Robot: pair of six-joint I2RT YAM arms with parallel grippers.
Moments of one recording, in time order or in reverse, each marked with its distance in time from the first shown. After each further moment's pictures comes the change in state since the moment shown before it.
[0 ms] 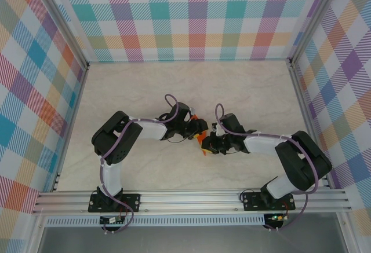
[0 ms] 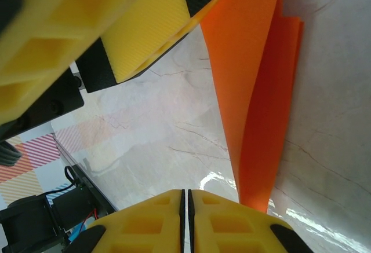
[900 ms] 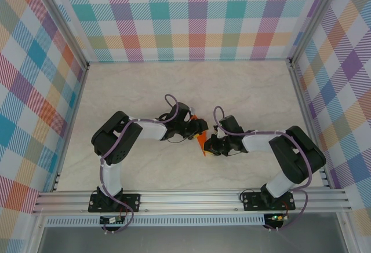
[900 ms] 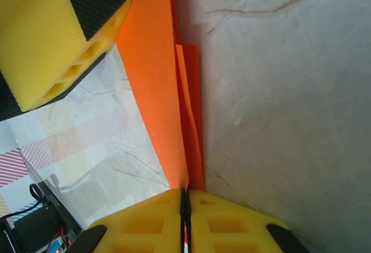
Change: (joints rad) left arm 0.000 -0.002 -0.004 0.006 0.000 0.000; right arm -0.018 0.058 -0.014 -0.011 0.068 -0.048
